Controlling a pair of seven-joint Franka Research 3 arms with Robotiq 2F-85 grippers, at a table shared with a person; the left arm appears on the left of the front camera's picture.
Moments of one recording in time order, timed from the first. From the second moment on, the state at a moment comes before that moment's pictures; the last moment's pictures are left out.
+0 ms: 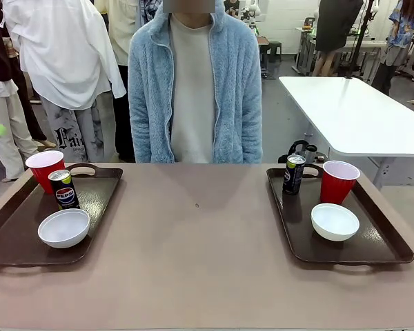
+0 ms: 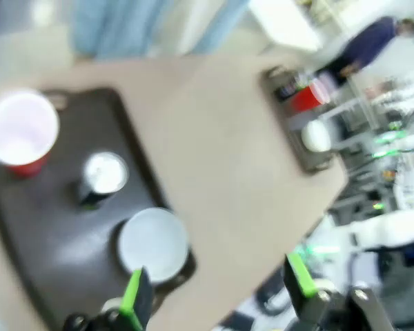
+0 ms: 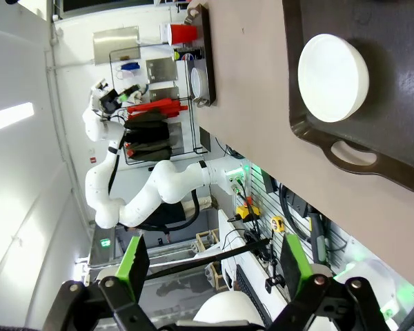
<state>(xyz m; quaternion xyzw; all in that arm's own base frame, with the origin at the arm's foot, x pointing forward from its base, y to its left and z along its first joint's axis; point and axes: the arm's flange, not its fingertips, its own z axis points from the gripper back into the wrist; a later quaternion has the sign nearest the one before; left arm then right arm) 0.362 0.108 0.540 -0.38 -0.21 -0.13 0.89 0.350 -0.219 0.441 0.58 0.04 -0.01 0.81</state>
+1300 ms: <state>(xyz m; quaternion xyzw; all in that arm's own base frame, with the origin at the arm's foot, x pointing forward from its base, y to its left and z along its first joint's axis) 0.399 0.168 0.427 -0.54 -0.03 -0.02 0.84 0.350 -0.219 0.442 0.58 0.04 -0.01 0.81</state>
